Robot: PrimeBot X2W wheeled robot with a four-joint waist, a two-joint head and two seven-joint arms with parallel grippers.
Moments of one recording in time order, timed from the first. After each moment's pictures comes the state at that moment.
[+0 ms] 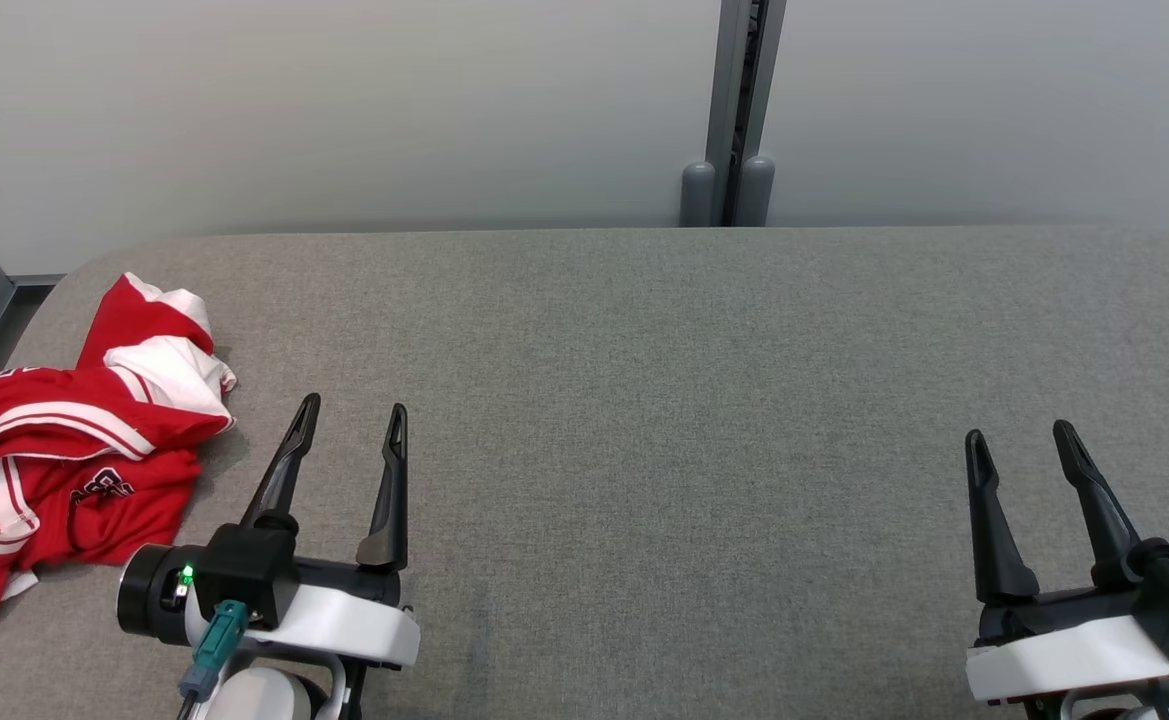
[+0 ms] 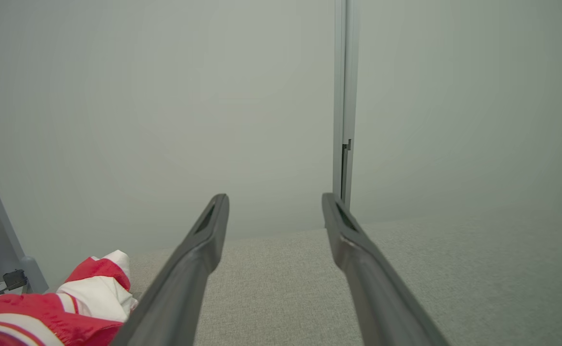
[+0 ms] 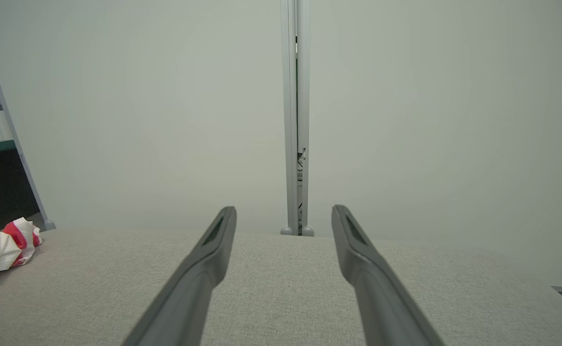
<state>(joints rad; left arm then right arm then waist) -0.11 0.05 -0.15 0.14 -0.10 0.00 -0.26 0.01 -0.08 0.04 -0.02 0.16 0.13 -0.22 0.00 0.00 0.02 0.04</state>
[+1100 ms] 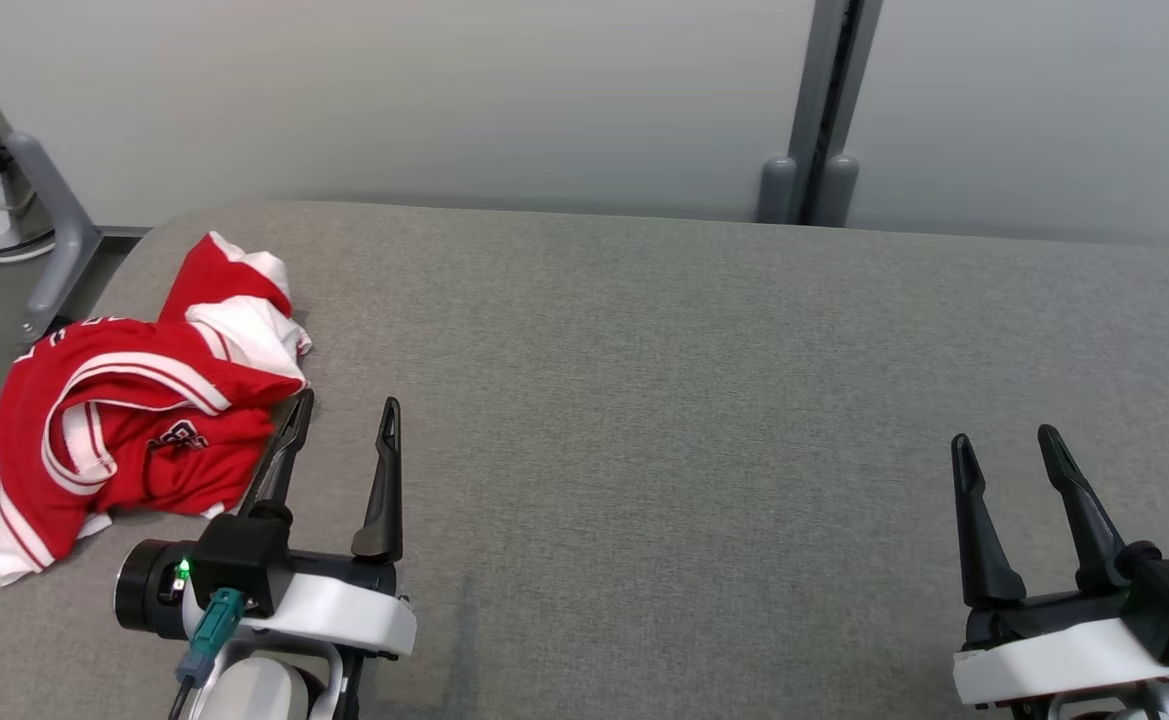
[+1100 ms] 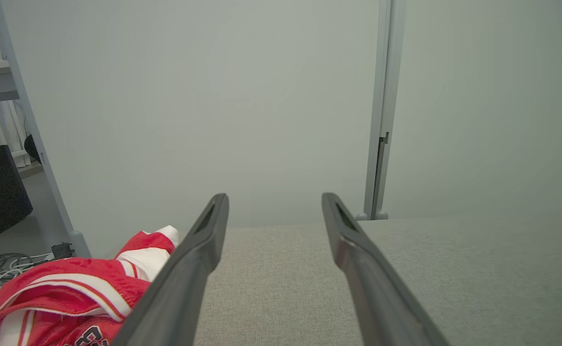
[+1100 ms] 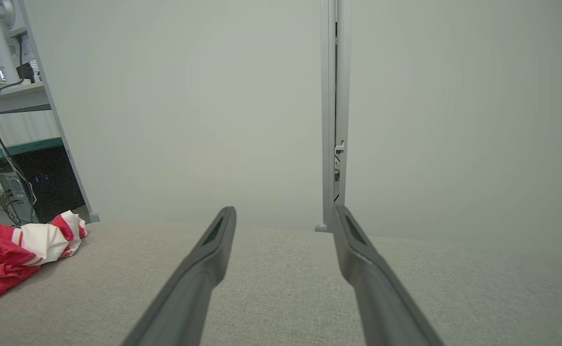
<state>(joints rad) -0.13 0.05 -0.14 0.17 -0.12 0.01 -0.26 0.01 -0.08 0.06 -0.01 0.18 0.13 -0.23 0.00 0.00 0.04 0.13</state>
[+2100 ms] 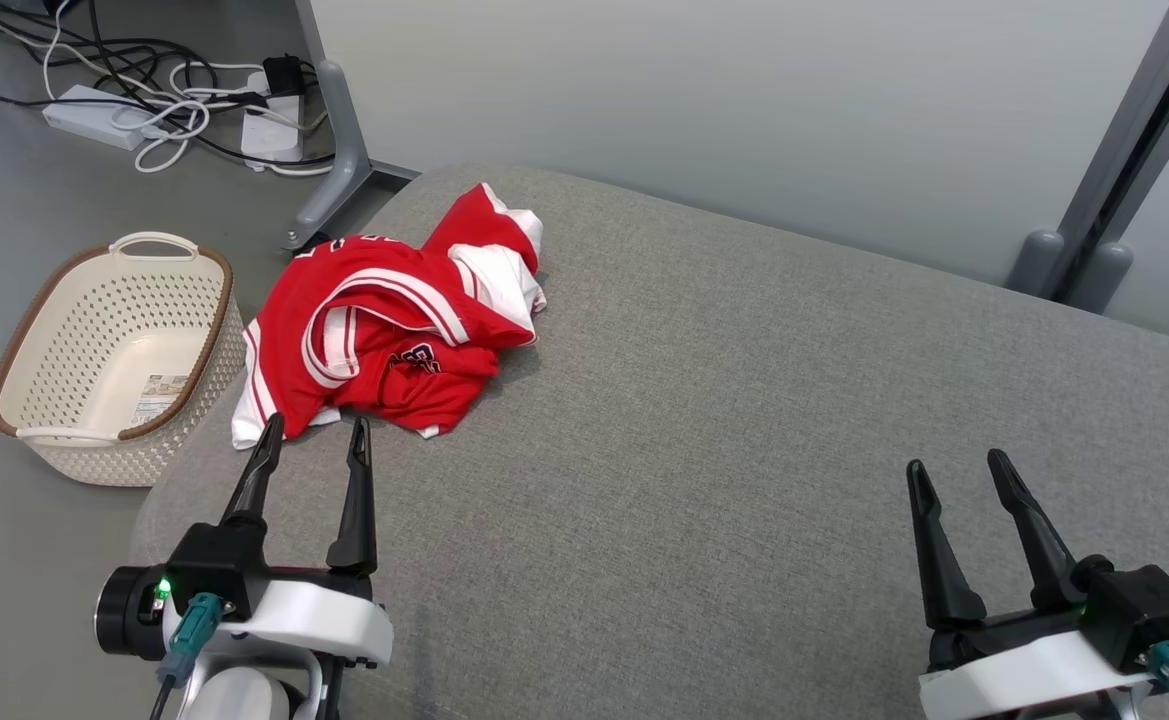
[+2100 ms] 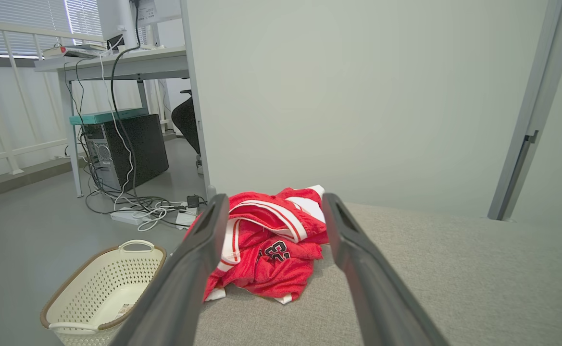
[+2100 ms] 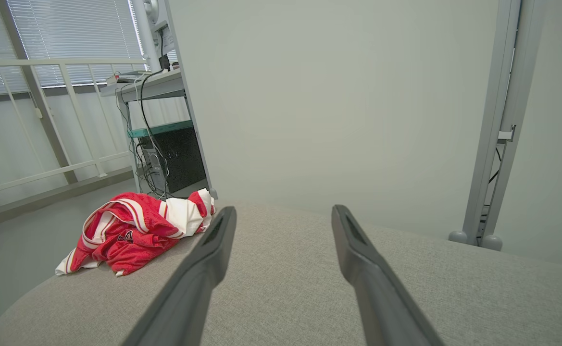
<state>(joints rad) -0.13 0.06 -0.11 0.23 -0.14 0.02 -0.26 0.01 -0.08 0.13 0.04 0.23 0.13 -0.24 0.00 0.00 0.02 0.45</state>
